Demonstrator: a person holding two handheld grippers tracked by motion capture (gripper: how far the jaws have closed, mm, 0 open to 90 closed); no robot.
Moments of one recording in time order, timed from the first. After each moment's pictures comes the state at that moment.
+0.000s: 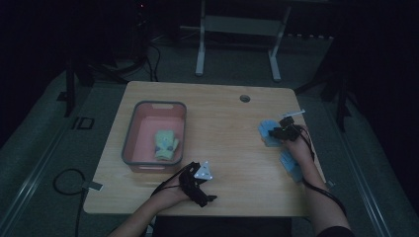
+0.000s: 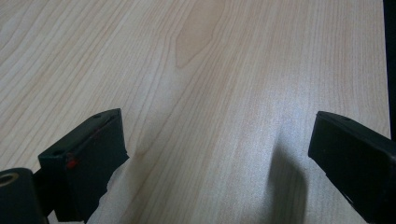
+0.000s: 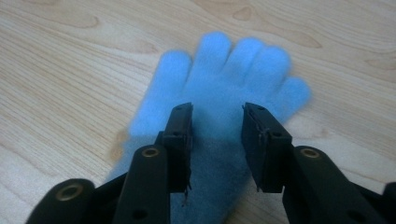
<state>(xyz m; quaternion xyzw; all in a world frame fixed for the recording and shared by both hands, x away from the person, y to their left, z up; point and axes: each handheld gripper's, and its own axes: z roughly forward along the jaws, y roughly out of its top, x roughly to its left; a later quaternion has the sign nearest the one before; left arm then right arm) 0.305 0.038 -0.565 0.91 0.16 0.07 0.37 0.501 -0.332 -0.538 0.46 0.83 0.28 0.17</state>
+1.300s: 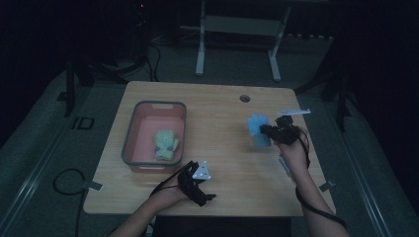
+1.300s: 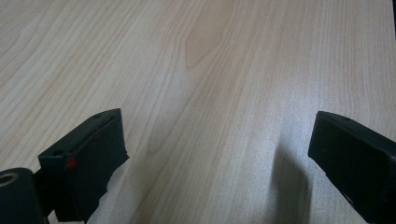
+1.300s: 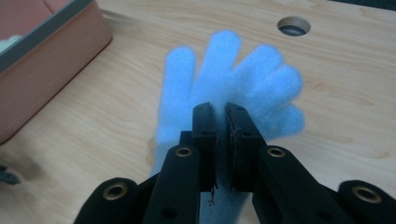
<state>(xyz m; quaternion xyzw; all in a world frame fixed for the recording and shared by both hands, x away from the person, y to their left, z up) 0.305 0.042 -0.566 0.91 0.15 0.08 0.38 0.408 -0.263 -0.445 0.46 0.79 0.38 0.17</state>
